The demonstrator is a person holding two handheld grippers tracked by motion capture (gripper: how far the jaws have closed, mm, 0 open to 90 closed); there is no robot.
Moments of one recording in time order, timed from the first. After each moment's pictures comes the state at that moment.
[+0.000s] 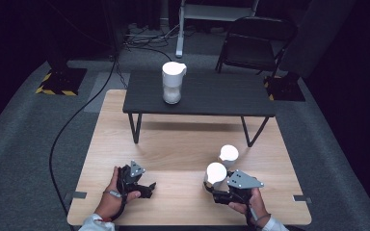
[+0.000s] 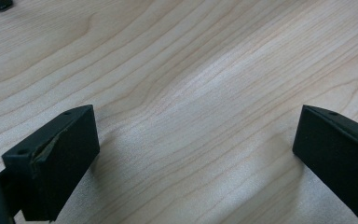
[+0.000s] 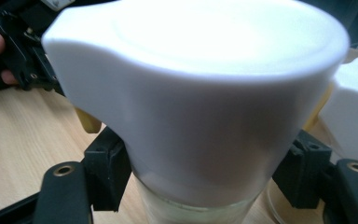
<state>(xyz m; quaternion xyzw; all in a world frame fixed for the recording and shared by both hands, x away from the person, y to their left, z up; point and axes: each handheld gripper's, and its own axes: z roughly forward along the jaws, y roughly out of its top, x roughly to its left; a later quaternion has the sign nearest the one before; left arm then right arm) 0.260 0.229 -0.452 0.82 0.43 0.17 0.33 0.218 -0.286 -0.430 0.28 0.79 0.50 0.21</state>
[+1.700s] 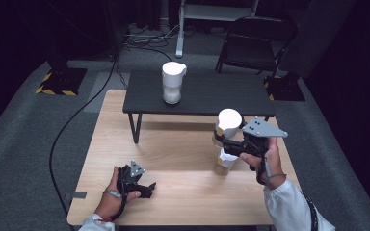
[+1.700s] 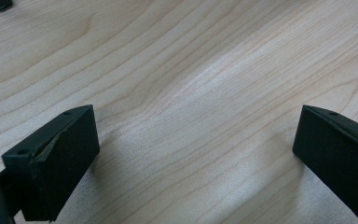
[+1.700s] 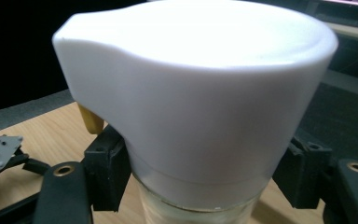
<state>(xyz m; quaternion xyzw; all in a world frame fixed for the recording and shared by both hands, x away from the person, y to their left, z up) 0.260 0.229 -0.452 0.82 0.43 0.17 0.33 0.260 -0.275 -0.295 0.30 0.75 0.52 0.29</state>
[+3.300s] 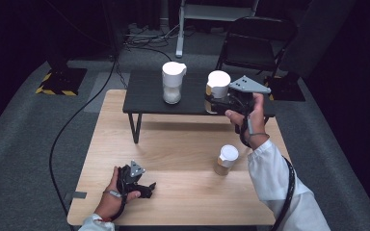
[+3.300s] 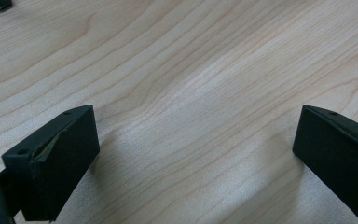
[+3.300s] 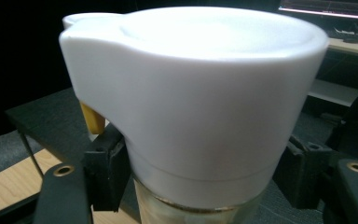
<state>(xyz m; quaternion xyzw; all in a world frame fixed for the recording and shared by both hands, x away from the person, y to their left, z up) 0.261 0.229 -0.452 0.82 0.43 0.17 0.33 0.343 -0.235 -0.262 0.33 0.72 0.53 0.31</state>
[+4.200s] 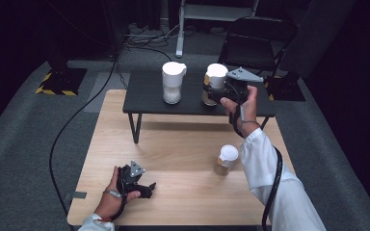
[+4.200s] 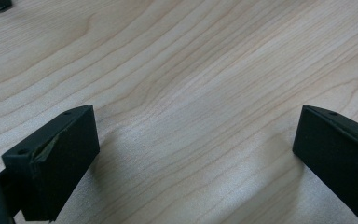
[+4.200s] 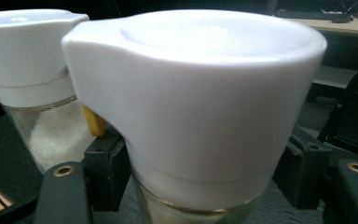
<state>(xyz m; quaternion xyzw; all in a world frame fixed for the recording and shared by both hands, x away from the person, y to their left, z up) 0.261 0.230 -0.452 0.82 0.43 0.17 0.33 0.384 -0.223 -0.272 0.38 0.70 0.53 0.30</state>
